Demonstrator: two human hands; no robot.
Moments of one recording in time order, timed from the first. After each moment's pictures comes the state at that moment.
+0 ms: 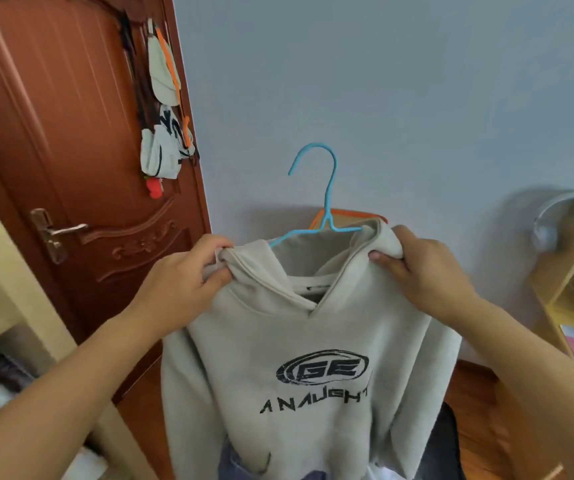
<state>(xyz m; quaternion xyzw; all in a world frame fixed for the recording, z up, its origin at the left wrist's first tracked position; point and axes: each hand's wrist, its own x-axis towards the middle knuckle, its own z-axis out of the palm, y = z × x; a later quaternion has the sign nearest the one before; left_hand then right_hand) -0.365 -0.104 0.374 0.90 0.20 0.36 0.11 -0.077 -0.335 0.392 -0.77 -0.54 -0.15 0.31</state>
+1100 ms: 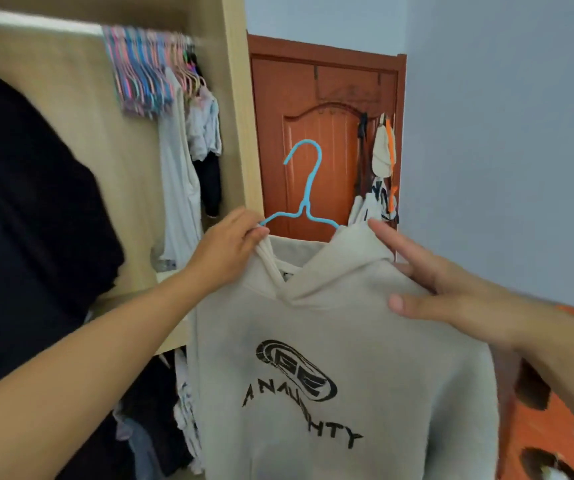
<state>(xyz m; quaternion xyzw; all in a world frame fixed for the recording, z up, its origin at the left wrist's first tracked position) -0.565 -0.092 0.505 0.80 0.40 0.42 -0.12 -0.237 -0.241 0.509 -0.35 -0.80 0.37 0.33</state>
